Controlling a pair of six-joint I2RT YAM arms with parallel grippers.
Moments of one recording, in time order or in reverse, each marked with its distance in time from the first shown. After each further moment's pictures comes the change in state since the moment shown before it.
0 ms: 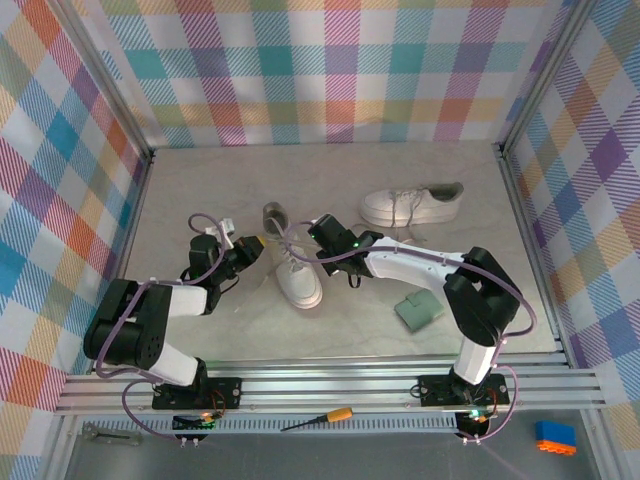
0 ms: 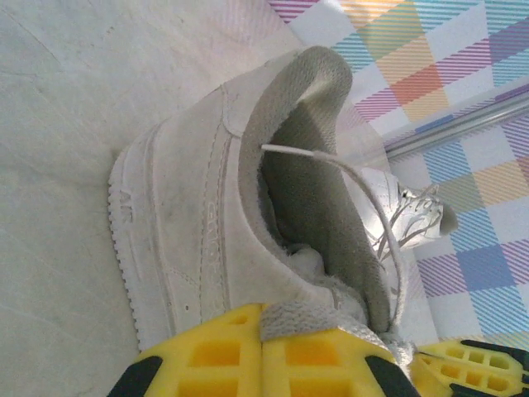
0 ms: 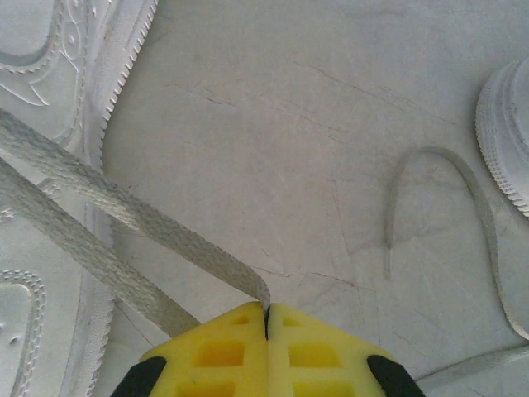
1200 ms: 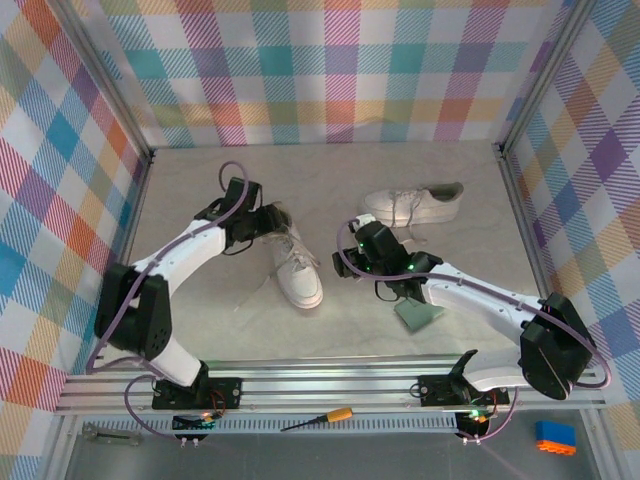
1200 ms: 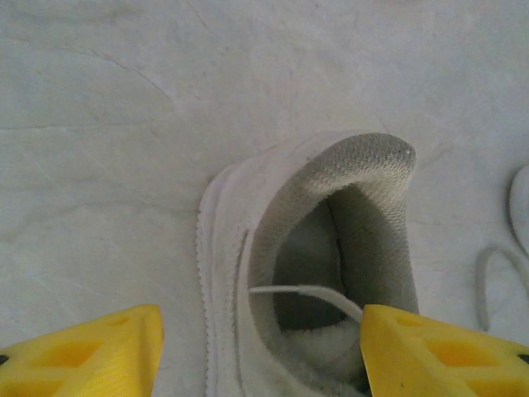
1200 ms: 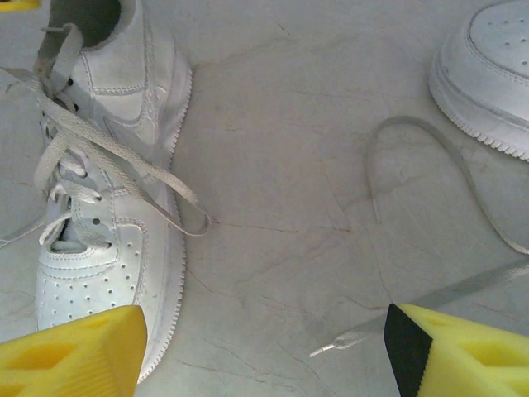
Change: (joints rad) left arm -0.228 0.124 0.769 -1.203 -0.496 0.166; right arm -0.058 -0.446 -0.344 0.170 -0.164 0.195
